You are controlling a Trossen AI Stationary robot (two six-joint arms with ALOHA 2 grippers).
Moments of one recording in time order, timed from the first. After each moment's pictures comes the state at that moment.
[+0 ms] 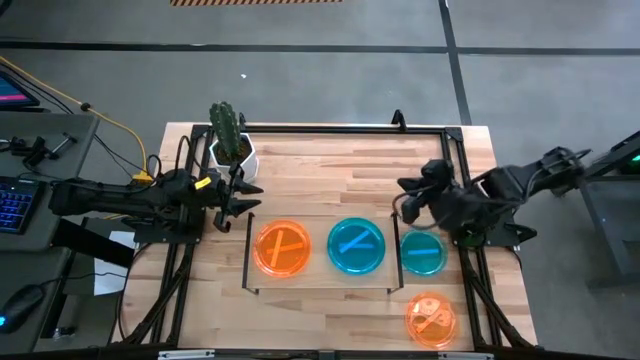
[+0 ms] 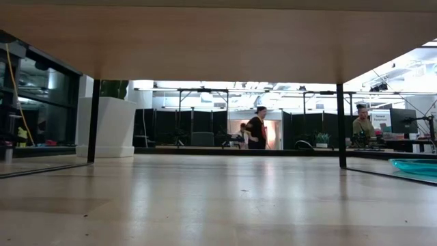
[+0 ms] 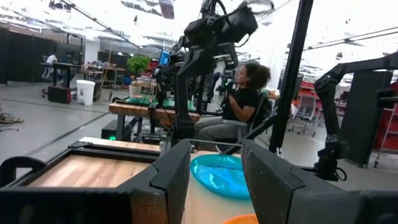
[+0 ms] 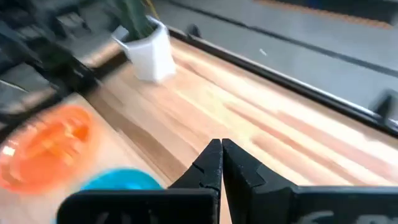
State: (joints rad) left arm 0.05 0.56 0.23 0.54 0.10 -0.16; right arm 0.44 1.13 1.35 -1.14 0.86 1.05
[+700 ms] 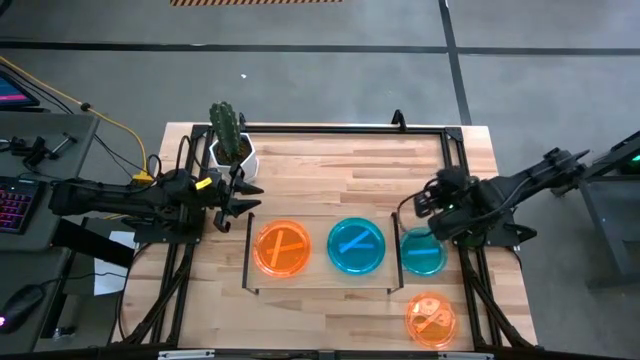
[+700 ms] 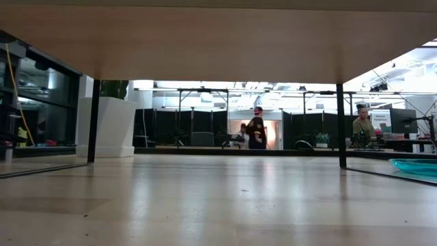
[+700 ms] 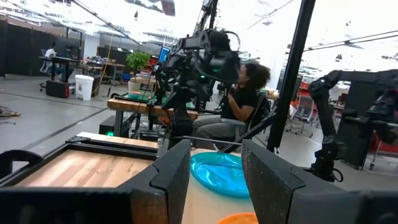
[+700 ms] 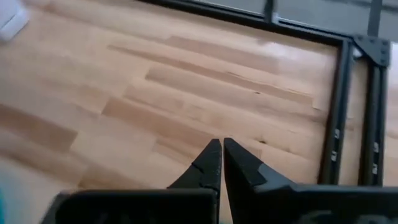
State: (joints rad) left arm 0.05 0.56 0.23 0.53 0.10 -0.18; right arm 0.43 1.06 1.09 -1.57 0.73 1.66
